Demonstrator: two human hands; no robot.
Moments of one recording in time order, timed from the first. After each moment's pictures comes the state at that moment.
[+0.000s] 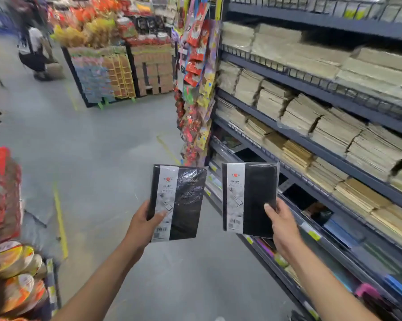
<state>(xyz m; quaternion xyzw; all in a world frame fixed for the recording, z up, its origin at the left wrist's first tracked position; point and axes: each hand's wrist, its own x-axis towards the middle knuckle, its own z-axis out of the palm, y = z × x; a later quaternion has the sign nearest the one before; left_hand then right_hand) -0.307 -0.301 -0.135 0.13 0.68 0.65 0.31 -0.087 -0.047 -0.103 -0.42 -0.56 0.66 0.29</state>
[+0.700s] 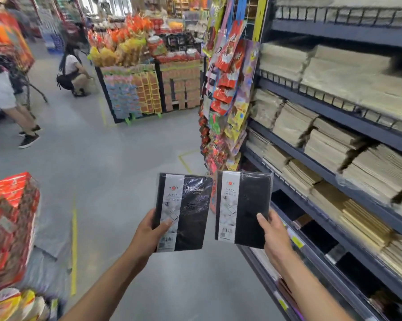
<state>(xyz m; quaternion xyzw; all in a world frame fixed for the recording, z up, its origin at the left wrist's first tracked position) -0.514 -0.176 -0.124 0.11 0.69 0.67 0.27 -0.343 0.085 -0.126 -0.37 -0.55 0.71 0.23</state>
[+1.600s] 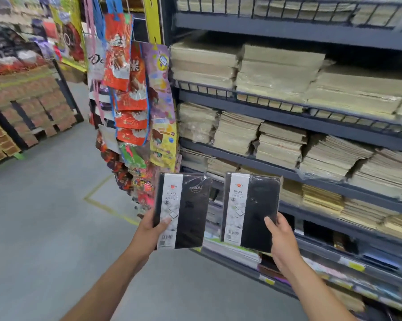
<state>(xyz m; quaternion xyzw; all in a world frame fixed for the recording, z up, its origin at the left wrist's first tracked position) -0.763 0.070 -0.135 0.32 0.60 0.54 0.51 -0.449 0.157 -0.130 -0.58 -0.37 0.57 0.45</state>
